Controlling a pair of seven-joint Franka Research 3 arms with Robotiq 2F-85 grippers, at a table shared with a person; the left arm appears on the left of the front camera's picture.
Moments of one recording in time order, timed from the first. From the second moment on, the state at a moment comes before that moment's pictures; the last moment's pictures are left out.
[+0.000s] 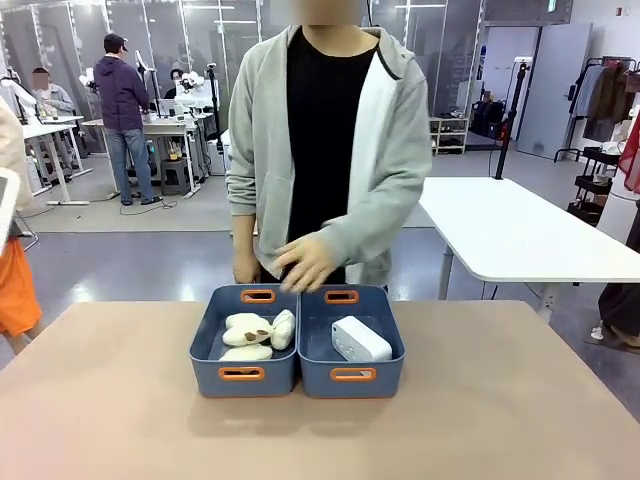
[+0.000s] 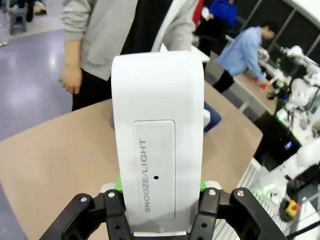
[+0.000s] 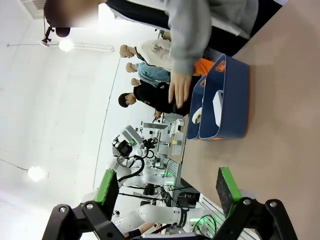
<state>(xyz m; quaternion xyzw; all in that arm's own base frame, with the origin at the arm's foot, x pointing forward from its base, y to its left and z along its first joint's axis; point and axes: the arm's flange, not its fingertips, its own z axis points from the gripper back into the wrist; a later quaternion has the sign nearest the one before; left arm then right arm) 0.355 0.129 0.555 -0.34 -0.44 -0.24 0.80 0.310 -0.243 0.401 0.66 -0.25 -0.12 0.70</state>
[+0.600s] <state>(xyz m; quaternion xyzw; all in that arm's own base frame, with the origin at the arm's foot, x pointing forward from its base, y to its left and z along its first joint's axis) 0.434 -0.186 0.570 -0.21 -0.28 -0.47 0.81 0.310 -0.243 0.401 0.66 -0.25 -0.12 0.70</state>
